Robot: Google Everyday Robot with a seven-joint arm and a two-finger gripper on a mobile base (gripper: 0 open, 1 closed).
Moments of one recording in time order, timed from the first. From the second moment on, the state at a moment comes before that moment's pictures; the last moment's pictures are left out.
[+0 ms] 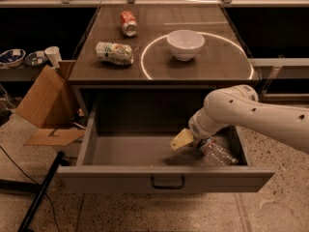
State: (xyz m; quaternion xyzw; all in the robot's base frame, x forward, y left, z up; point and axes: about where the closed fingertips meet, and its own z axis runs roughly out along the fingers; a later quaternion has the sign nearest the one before) arm 0.575 -0.140 0.624 -0.29 0.93 0.07 0.19
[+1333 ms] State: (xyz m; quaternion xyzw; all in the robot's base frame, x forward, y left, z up) arm 0.579 -0.139 0.624 -0.34 0.91 0.07 0.20
